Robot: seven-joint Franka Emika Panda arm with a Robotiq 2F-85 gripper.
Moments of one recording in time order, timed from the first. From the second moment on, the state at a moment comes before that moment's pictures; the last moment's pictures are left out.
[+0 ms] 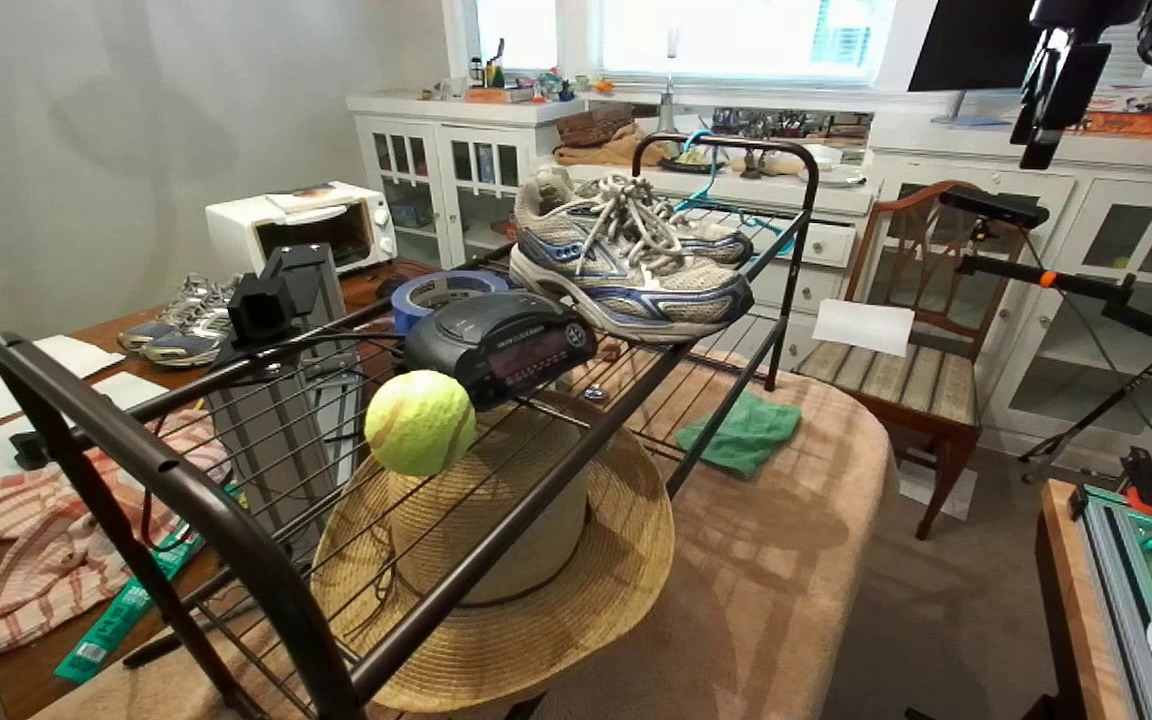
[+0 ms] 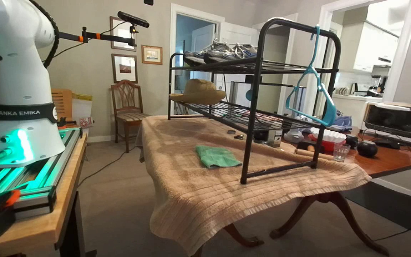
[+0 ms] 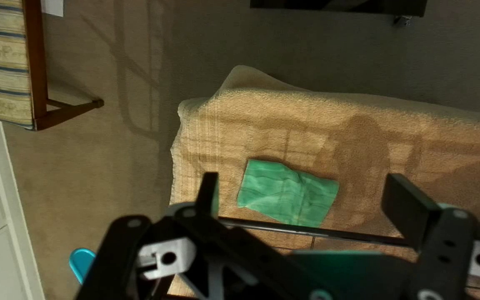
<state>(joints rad) -0.15 -0.75 -0.22 -2.39 -0.27 1.68 -0.35</state>
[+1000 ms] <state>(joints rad) -0.09 -0.52 -0.52 -2.10 -0.21 1.88 -0.77</state>
